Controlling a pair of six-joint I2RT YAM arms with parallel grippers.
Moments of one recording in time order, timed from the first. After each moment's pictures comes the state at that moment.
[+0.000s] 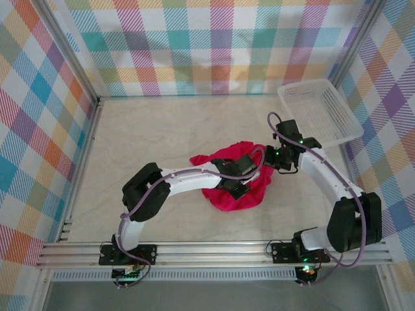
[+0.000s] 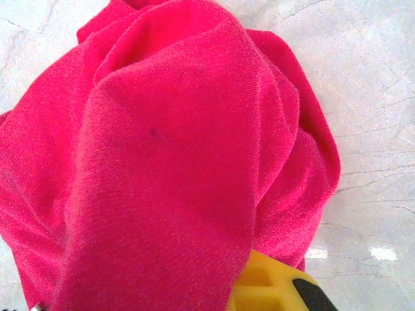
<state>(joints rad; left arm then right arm) -1.04 2.01 1.49 -0.64 -0.04 -0.09 0.25 1.37 1.04 -0.80 -0.17 0.48</state>
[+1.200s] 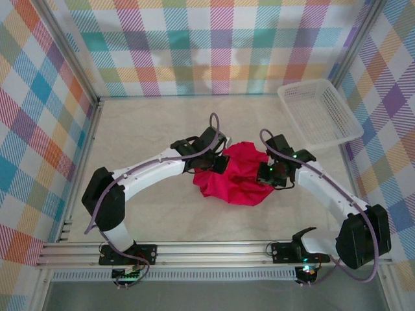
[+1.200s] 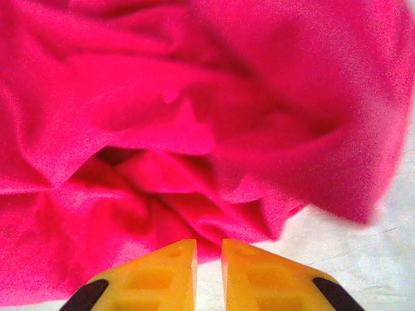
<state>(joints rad) -0.83 1.69 1.39 -0.61 0.06 -0.40 0.45 1.25 0.93 -0.90 -0.14 0.62</state>
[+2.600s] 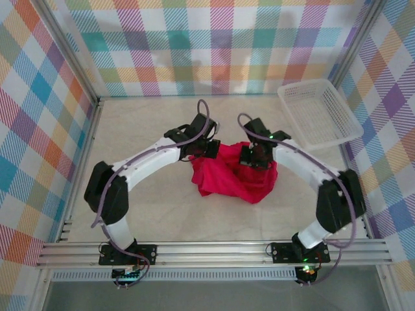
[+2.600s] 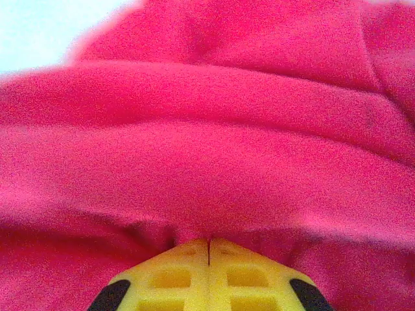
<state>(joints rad) -0.69 1.78 1.45 -0.60 0.03 -0.40 0.51 1.52 1.23 -0.83 -0.08 0.64</state>
